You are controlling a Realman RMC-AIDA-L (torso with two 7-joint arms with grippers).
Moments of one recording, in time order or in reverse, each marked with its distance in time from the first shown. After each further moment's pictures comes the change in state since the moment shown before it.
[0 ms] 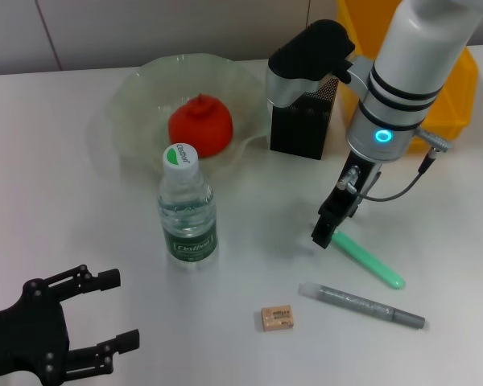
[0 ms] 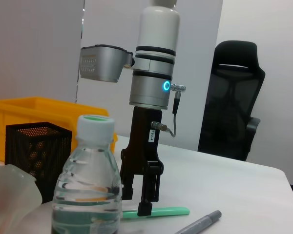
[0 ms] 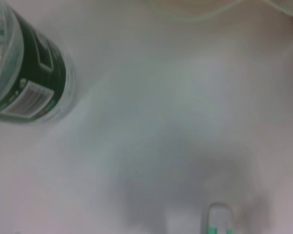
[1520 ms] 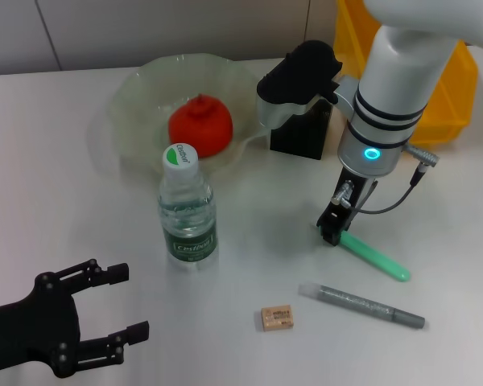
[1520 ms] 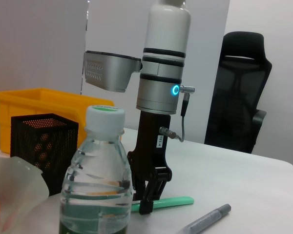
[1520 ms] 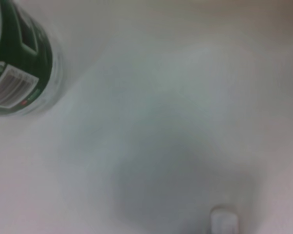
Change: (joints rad) left arm -0.022 -0.017 -0.007 0.000 0.026 -0.041 -0.006; right arm 0.011 0.003 -0.168 0.066 0.072 0.085 0.062
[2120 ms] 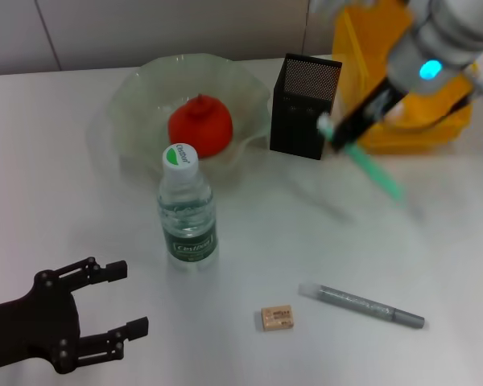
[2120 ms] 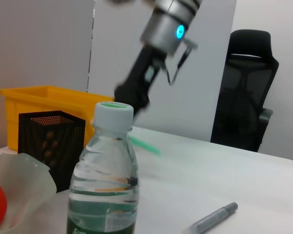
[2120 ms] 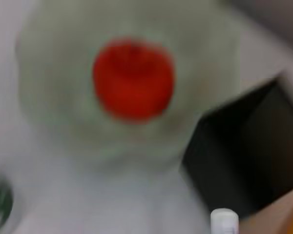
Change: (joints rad) left arm 0.000 -0.001 -0.002 0.000 0.000 -0.017 -0.007; right arm -0.272 -0.021 0.223 -0.691 -0.018 -0.143 -0.069
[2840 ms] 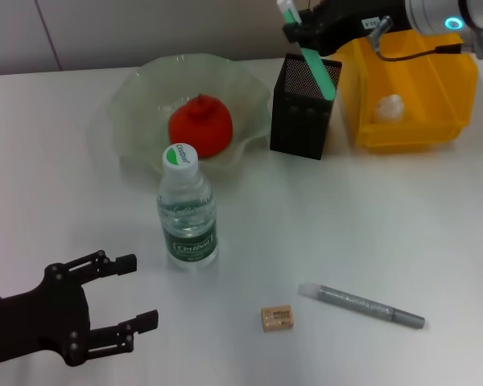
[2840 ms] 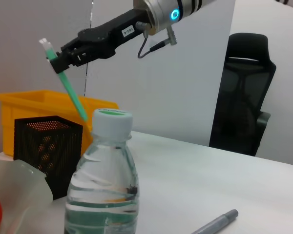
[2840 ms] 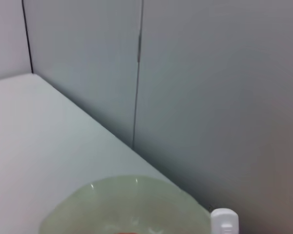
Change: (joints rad) left arm -0.019 -0.015 -0.001 0.000 0.000 -0.010 -0.008; right arm -0.207 0.007 0.042 -0.086 0.476 0.372 -0.444
